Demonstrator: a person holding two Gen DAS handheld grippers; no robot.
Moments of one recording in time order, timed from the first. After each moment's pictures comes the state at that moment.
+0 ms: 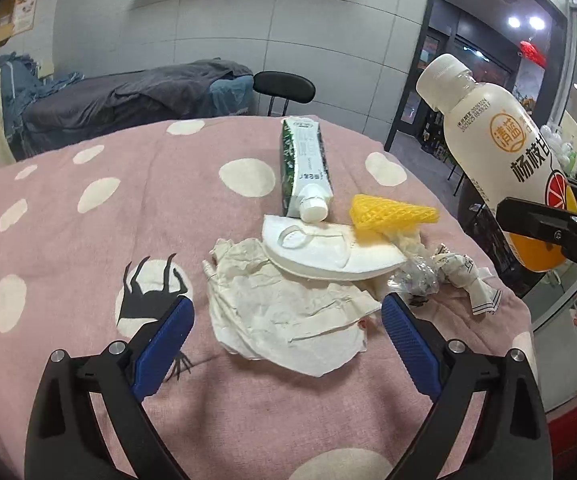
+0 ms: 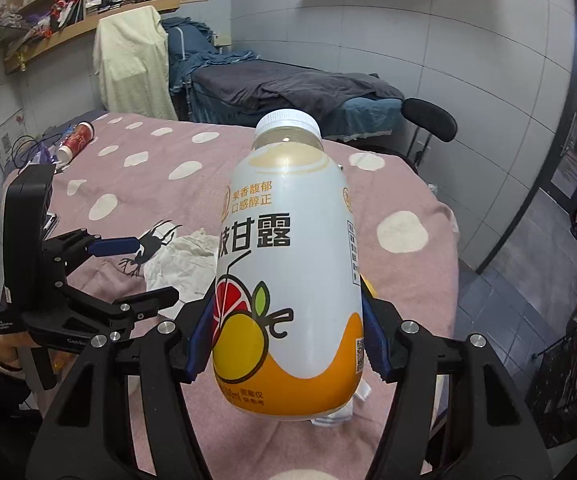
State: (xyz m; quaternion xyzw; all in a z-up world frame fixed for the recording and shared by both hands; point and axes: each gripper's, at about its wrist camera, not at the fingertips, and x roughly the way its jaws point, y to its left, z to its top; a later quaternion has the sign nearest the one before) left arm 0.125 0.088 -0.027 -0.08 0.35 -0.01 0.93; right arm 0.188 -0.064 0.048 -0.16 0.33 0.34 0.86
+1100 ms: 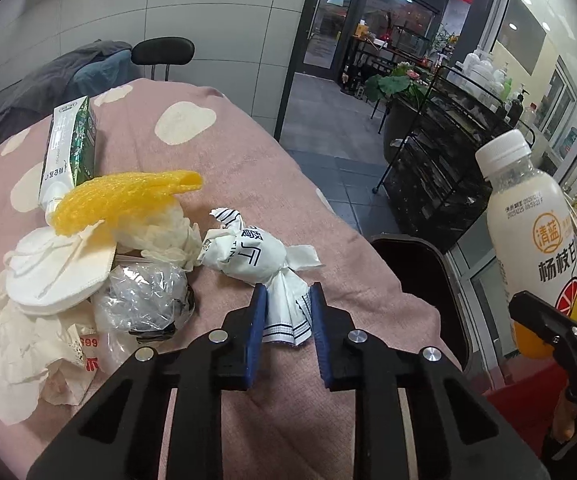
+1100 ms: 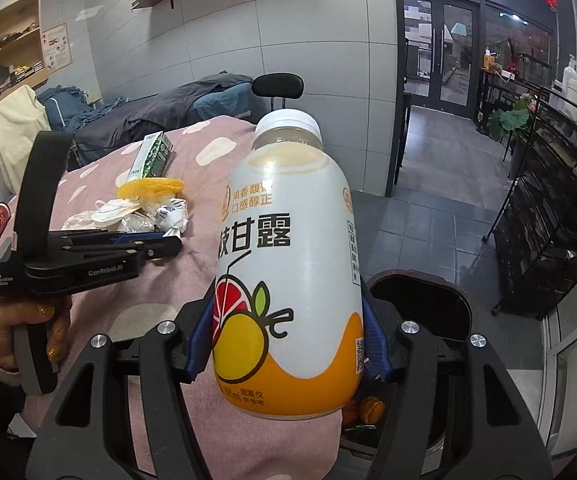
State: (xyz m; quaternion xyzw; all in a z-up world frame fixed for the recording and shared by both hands) left arm 0.180 -0.066 -0.044 -0.05 0.42 -0.16 0.89; right arm 0.134 -0.250 -0.007 -0.02 0.35 0.14 0.93
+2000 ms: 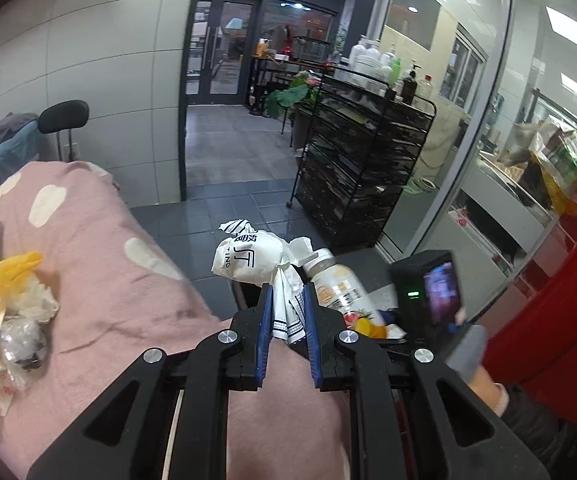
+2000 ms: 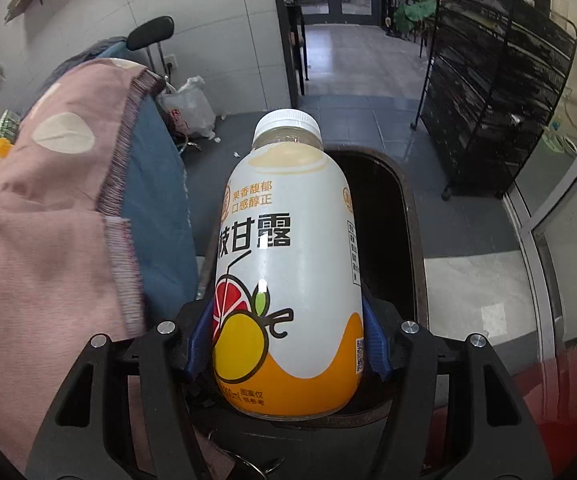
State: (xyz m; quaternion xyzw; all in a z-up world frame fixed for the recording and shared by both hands) left arm 0.138 -0.185 -0.011 0.02 0.34 -0.31 0.89; right arm 0.170 -0.361 -0.153 0.07 0.48 -0.02 0.87
